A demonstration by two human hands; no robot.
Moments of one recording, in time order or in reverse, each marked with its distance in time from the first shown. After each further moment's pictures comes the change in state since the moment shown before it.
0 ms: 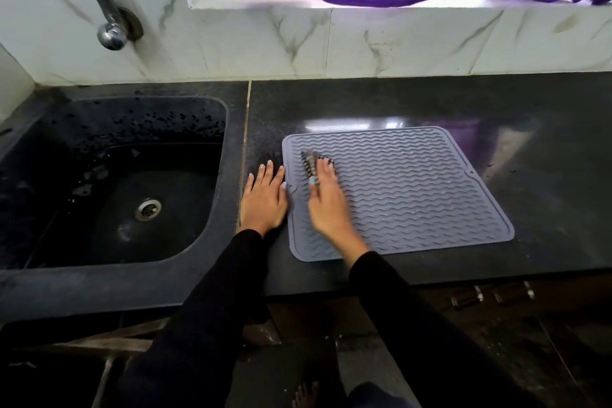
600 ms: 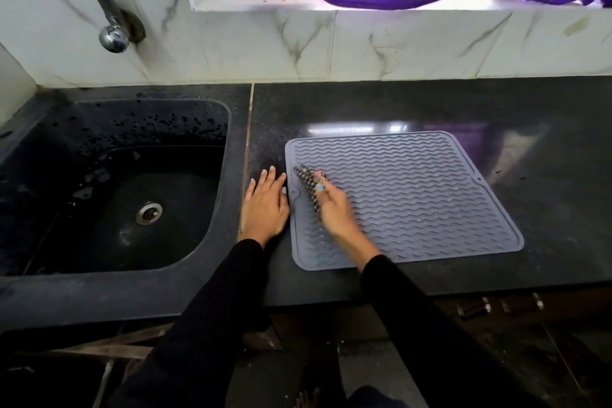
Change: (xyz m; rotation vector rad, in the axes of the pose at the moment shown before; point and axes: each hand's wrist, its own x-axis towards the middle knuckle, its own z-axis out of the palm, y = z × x) left_hand -0.001 -0.002 -0.001 -0.101 0.093 0.010; right_hand 0.008 0.009 -0.004 0.509 -0.098 0.172
